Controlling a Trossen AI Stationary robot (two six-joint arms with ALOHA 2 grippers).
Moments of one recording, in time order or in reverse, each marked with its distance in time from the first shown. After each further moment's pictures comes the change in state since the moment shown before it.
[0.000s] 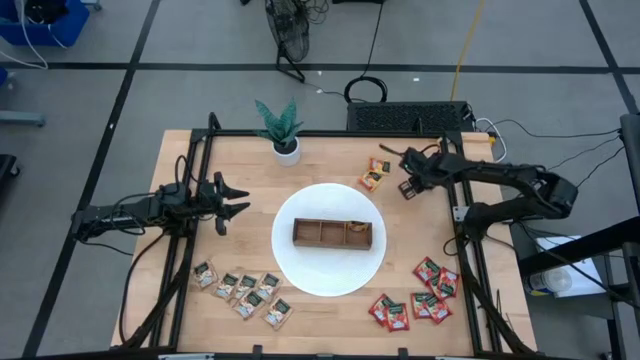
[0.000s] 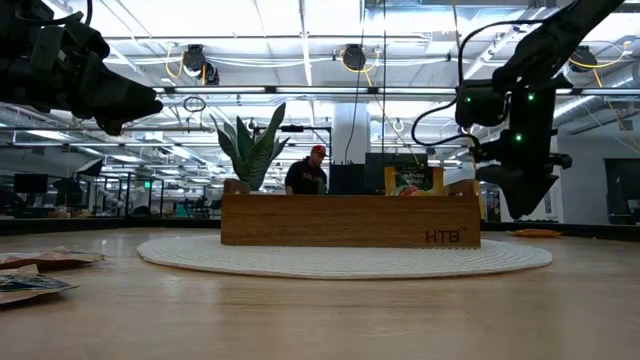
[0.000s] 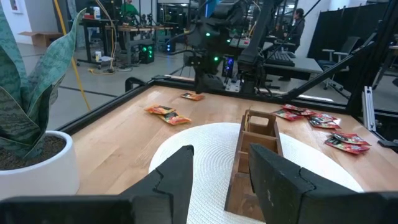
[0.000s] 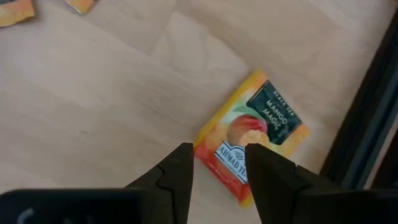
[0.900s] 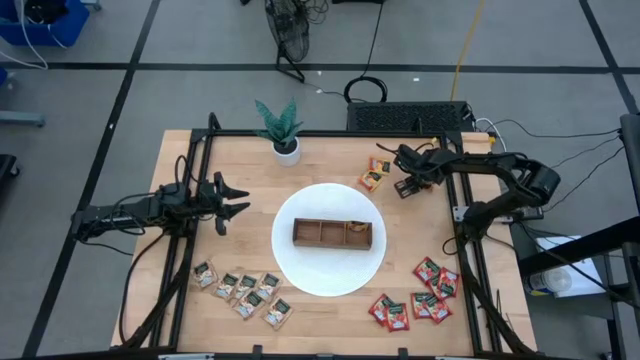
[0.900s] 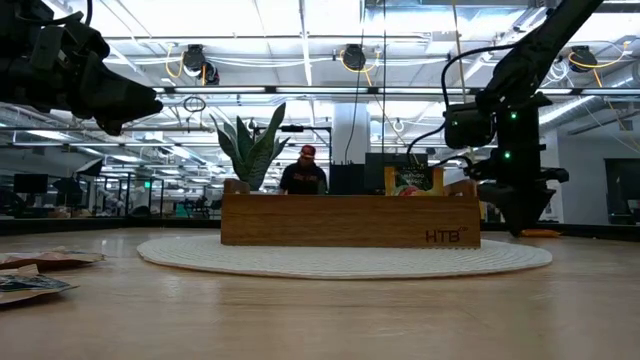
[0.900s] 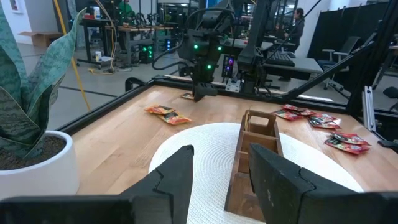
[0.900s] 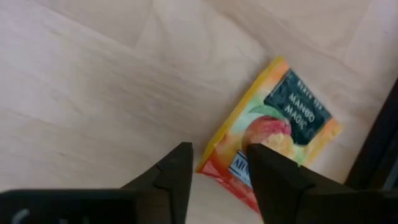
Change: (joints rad) left arm 0.000 0.000 0.000 0.000 0.000 0.000; right arm -0.050 0.186 0.003 -0.023 -0.016 0.030
